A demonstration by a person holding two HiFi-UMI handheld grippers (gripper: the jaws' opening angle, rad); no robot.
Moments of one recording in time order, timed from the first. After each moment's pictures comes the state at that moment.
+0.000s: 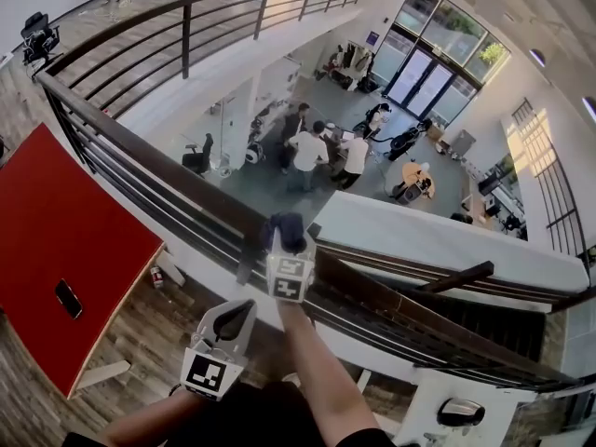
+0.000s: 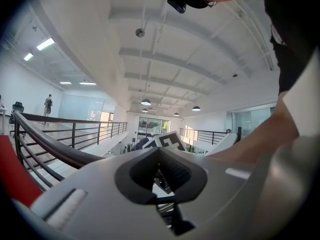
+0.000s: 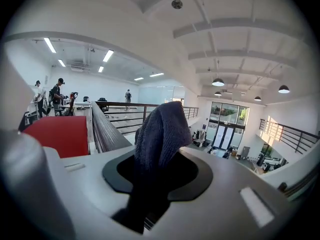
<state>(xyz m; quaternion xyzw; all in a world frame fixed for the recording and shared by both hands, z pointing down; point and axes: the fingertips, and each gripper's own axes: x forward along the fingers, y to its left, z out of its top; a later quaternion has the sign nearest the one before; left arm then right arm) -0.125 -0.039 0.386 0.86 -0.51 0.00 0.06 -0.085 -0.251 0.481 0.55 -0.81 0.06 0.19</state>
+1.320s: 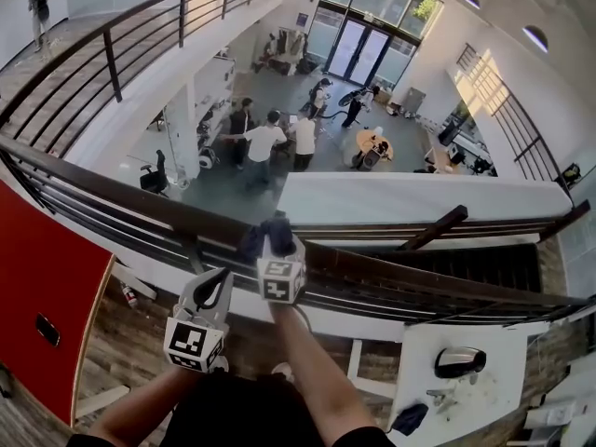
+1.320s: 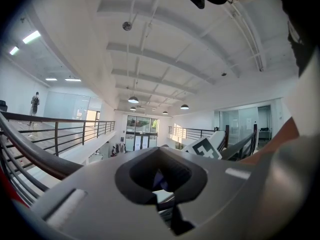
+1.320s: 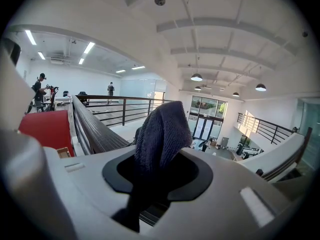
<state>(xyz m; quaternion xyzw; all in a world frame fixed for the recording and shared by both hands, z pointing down) -0.036 -0.067 0.388 0.89 -0.45 0.02 0.05 0.079 -0.198 0.497 0.63 -0.74 0.09 0.21</state>
